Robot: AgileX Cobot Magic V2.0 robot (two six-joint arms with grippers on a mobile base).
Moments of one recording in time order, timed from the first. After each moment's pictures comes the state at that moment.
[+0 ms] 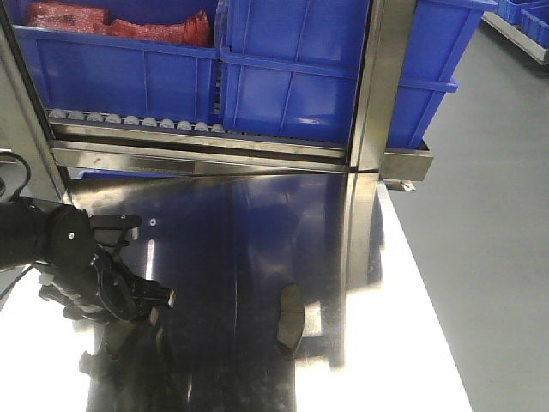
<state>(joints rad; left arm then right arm) -0.30 1.78 -1.02 -0.07 0.67 -0.15 0.20 0.20 -0.35 -0.04 0.41 0.06</state>
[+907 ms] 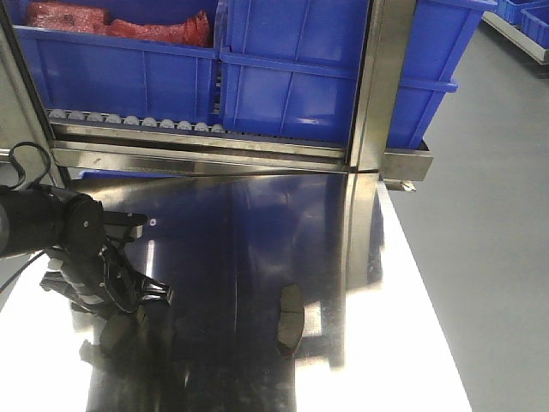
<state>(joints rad) -0.30 1.85 -1.11 0.00 0.77 -0.16 0.20 0.20 -0.35 -0.04 0.41 0.06</state>
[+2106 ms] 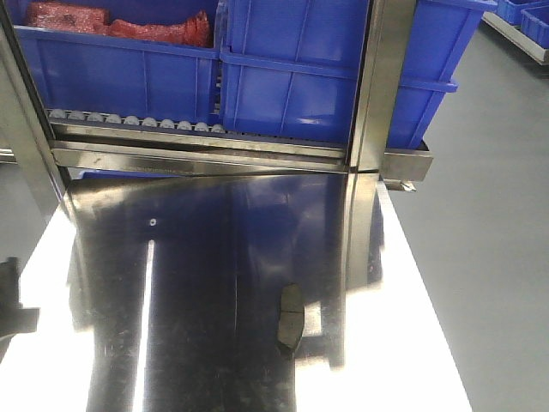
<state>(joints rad) -0.30 0.90 -0.75 0.15 0.90 -0.34 0.20 0.20 -0.35 -0.04 0.41 0.06</state>
